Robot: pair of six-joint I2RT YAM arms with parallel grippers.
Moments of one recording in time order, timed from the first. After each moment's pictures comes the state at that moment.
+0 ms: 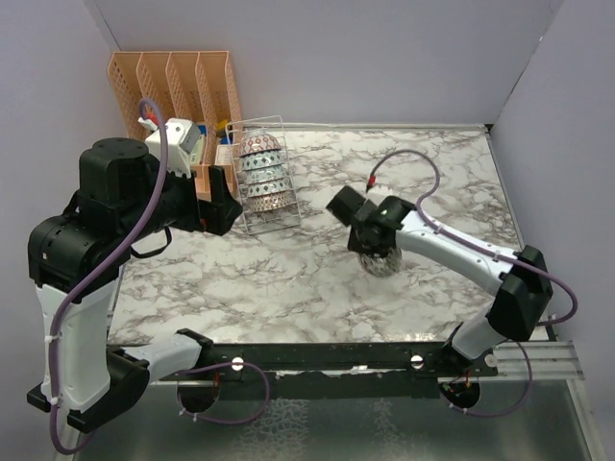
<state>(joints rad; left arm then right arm) -0.41 1.14 2.05 -1.44 0.12 -0.21 0.87 1.57 1.22 -1.06 0.46 1.06</state>
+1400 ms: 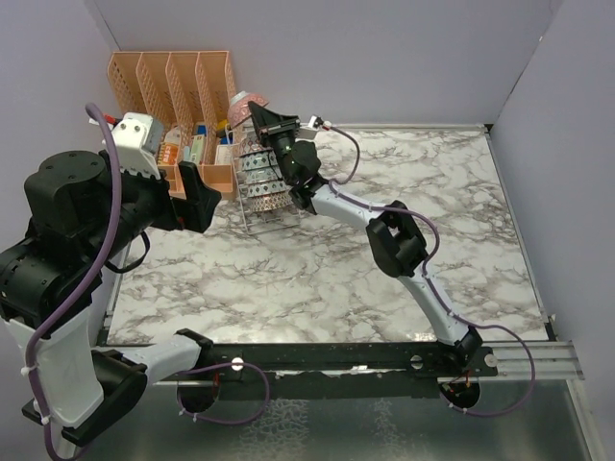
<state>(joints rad) -0.42 1.12 2.20 -1.41 -0.02 -0.18 0.78 2.47 2.08 0.87 0.37 1.42</state>
